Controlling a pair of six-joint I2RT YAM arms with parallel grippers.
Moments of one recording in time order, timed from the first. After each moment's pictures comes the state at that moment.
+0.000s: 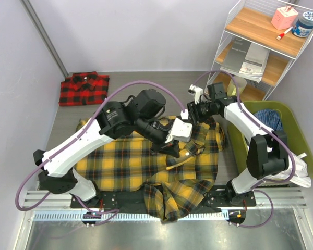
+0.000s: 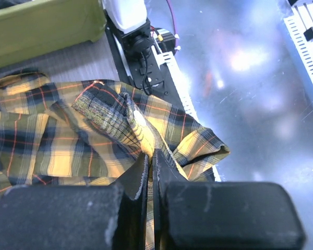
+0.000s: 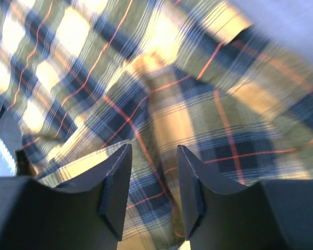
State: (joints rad) left arm -1.07 1.51 1.91 -1.13 0.72 0.45; right arm 0.24 1.58 1.21 -0.61 -0.65 -0.16
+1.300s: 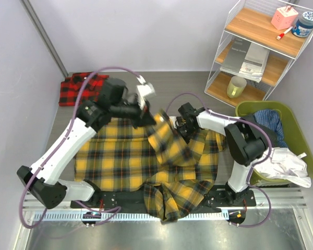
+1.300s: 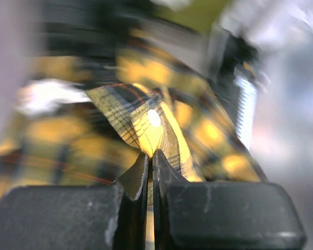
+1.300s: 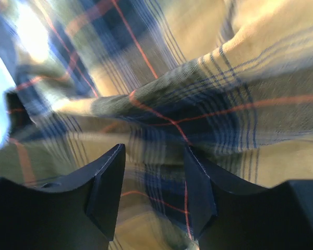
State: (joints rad) left arm -0.69 1.30 1.48 -0.79 0.68 0.17; right arm 0.51 1.79 1.12 -0.66 -0.72 -0.22
